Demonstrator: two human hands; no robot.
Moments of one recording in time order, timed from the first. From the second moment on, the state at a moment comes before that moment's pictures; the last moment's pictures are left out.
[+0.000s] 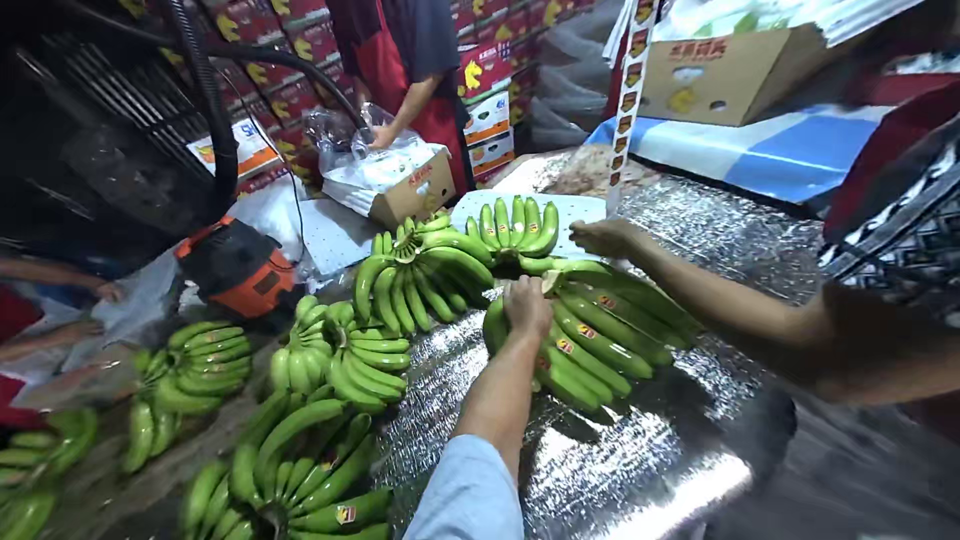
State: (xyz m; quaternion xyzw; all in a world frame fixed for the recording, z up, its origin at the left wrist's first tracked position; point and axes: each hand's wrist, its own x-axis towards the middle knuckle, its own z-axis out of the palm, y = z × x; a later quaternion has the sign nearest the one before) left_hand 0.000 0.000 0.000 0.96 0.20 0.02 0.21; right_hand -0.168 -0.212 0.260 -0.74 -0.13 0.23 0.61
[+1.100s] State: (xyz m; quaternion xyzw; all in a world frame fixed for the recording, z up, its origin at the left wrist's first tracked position) left_hand -0.301 0.142 0.125 0.92 0.01 0.36 0.13; right_hand -0.202 0.004 0.118 -0.60 -0.33 0.30 0.66
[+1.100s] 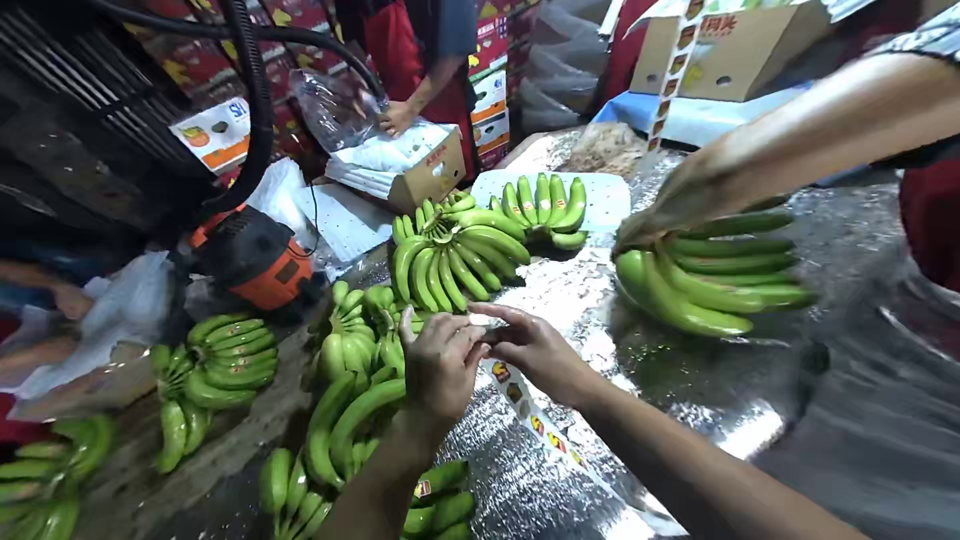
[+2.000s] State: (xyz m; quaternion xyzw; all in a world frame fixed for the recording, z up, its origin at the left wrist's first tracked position) left_hand -0.061 0.288 0.003 0.95 0.23 -0.16 -0.14; right_hand -0.021 0.002 -0.029 -0.59 -0.16 0.40 0.68
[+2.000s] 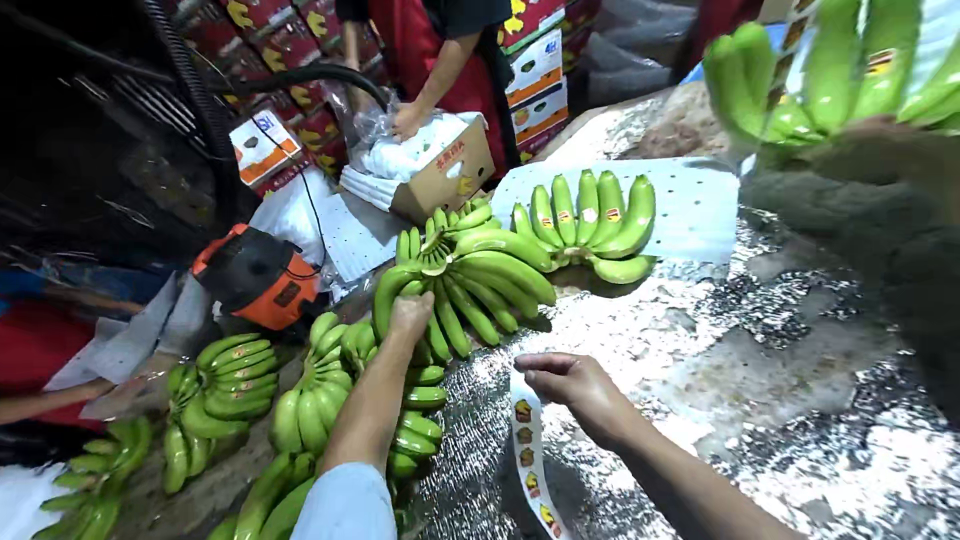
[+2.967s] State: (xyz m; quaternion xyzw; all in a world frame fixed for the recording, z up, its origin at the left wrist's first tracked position) left_hand -0.038 0.268 -0.033 0.95 0.28 -0.08 0.08; right_hand 0.015 -0.010 -0.088 -0.62 -0.09 0.41 0.66
